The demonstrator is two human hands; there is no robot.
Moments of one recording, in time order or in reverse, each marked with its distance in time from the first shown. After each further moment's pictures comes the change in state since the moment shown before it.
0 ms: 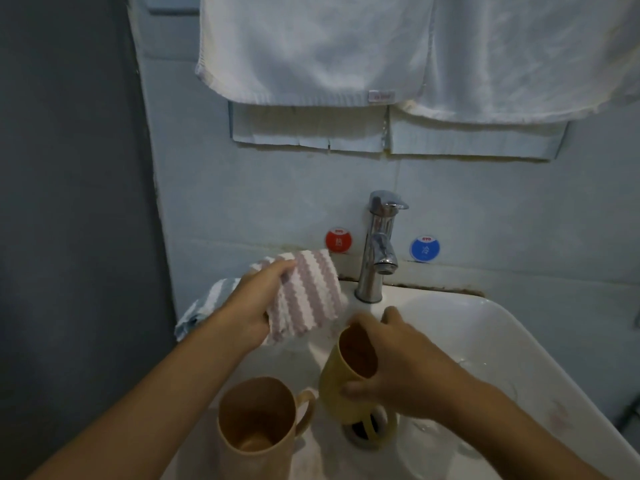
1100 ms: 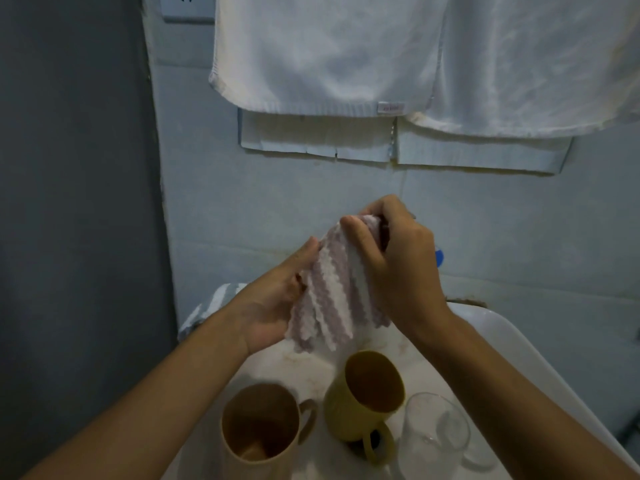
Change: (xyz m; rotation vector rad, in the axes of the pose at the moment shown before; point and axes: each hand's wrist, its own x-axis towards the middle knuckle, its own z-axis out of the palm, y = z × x) left_hand -0.024 0.017 0.003 -0.080 -0.566 -0.022; right_hand 0.042 -0.044 -0.054 0.386 0.967 -0.455
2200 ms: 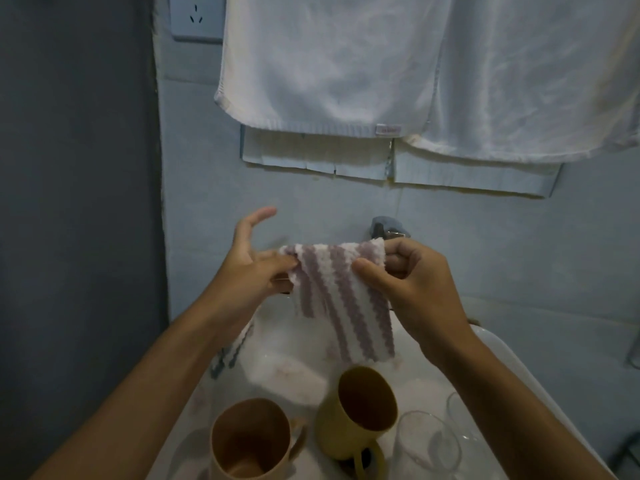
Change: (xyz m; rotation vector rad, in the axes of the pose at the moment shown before) left_hand -0.009 0.027 -0.010 0.405 0.308 0.438; right_hand -0.009 0.016 -0.027 0.382 -0.193 0.345
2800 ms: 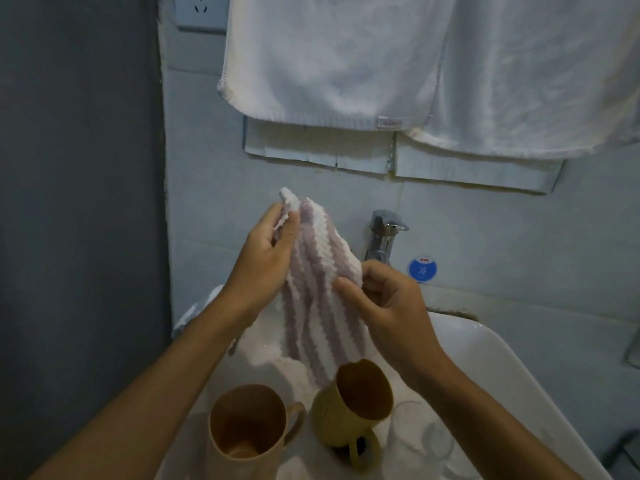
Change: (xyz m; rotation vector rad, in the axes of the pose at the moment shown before) left_hand 0.007 -0.007 0.019 0.265 0.117 0.215; right_hand -0.026 0.014 0.019 0.042 -0.134 0.005
